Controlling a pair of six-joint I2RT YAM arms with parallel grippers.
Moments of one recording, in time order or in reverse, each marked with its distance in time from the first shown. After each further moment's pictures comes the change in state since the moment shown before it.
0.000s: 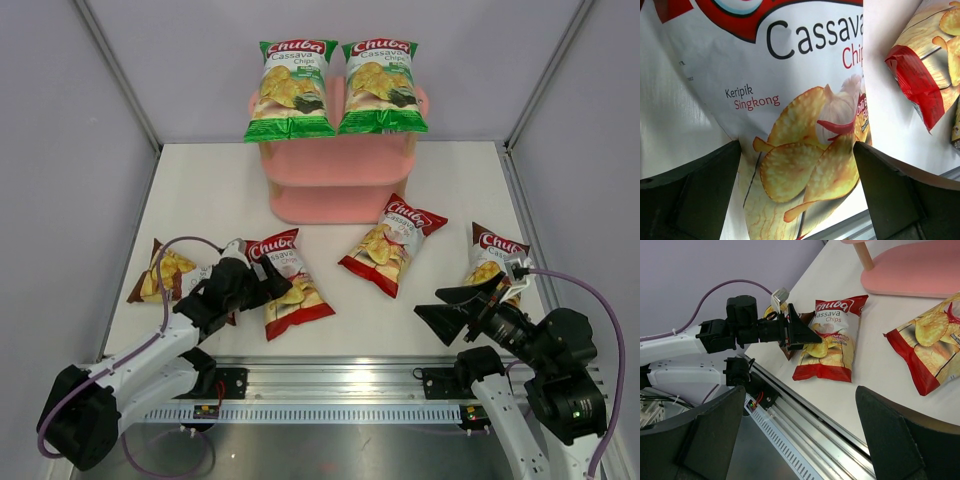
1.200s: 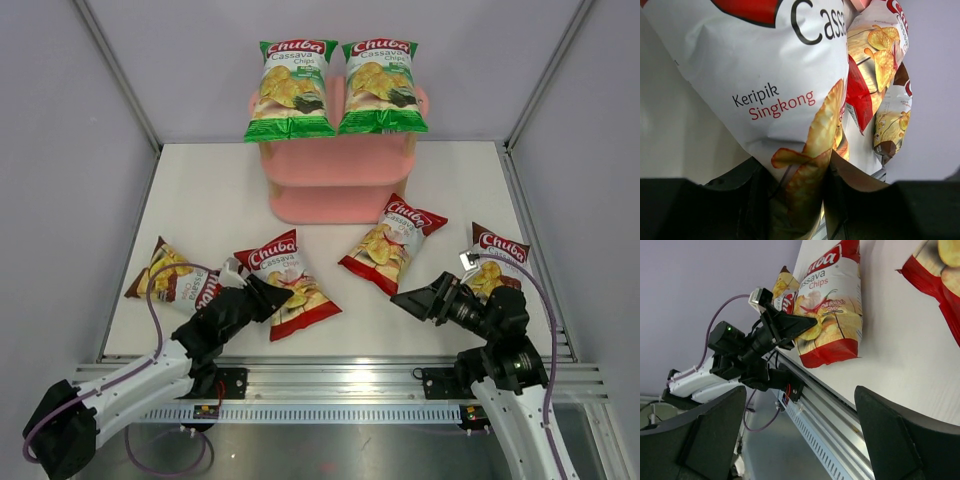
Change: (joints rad) left arm -0.190 -0.224 -0.253 0.286 -0.143 -0.355; right arm 0.000 -0.036 -0.481 0.340 -0.108 0.350
